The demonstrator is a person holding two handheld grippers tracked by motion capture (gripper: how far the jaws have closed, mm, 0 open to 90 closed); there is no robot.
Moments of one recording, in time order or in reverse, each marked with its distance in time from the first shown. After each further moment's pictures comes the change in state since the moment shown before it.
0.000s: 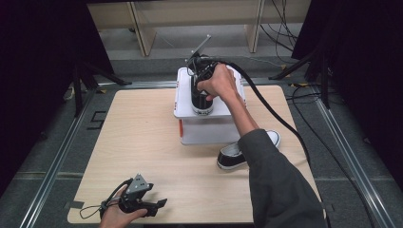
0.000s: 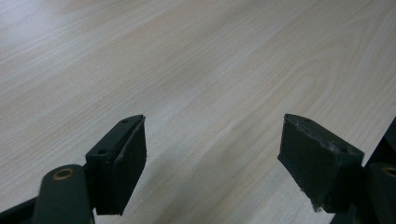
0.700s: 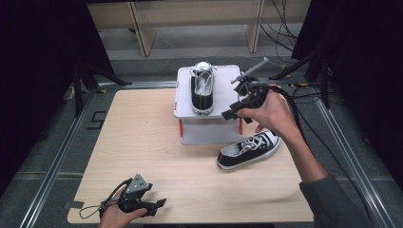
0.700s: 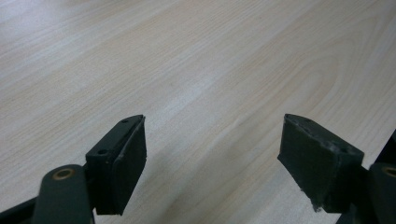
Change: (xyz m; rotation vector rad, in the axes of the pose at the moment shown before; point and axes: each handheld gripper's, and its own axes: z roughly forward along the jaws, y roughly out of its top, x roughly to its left) left arm 0.003 -0.002 0.000 0.002 0.017 -0.009; right arm -0.002 -0.132 -0.065 -0.141 0.023 0.021
